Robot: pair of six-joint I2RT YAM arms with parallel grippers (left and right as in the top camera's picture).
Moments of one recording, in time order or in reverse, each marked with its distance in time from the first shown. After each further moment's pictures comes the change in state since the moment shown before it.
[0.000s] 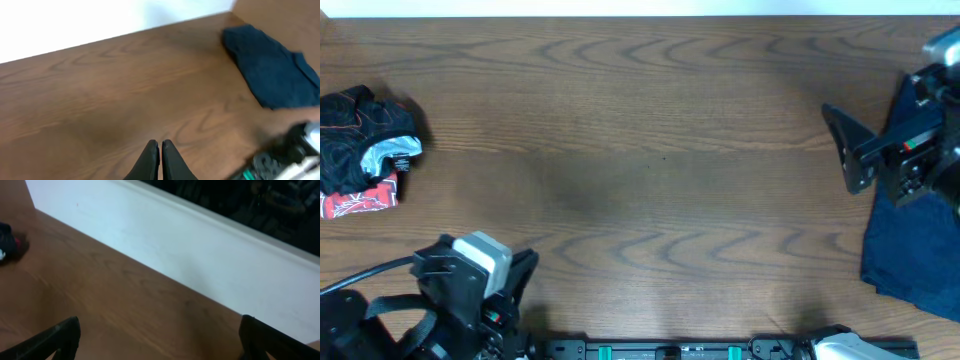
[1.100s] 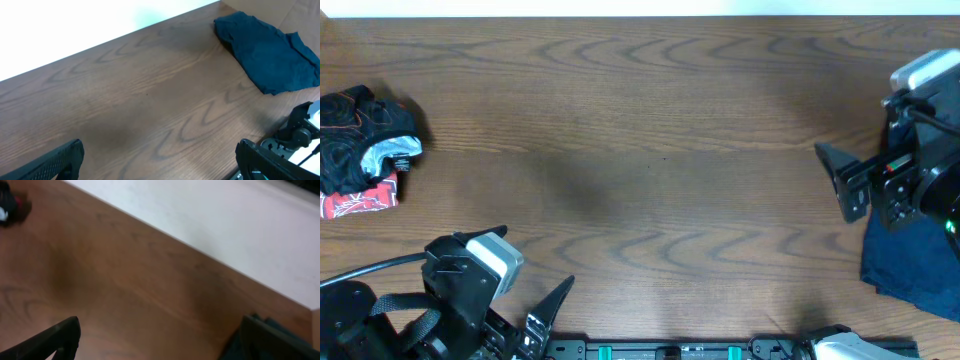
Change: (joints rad) left arm -0.109 0.009 -0.005 0.043 -0.060 0.031; right arm 0.000 0.006 -0.002 -0.204 0.005 0.000
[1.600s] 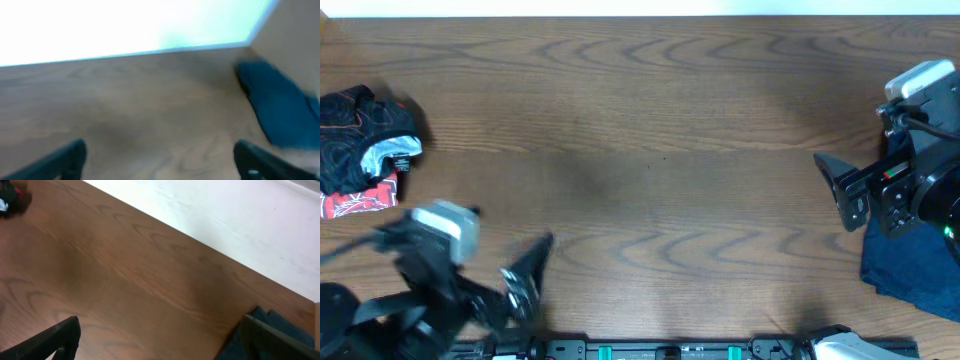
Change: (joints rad) left arm -0.001 0.000 -0.004 0.196 -0.171 -0.382; right arm 0.000 0.000 -0.001 -0.029 0.000 0.000
